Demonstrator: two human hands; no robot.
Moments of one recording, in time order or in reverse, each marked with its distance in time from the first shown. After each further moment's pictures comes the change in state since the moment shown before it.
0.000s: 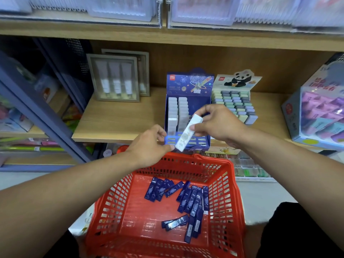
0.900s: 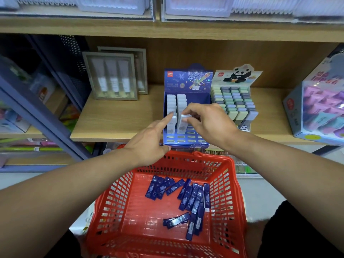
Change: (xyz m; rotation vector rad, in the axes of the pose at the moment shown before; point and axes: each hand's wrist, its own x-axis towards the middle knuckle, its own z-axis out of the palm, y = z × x) left_hand 0.009 -0.004 0.001 0.260 -0.048 0.216; right_hand 0.007 0.015 0.011 -0.582 0.157 -0.523
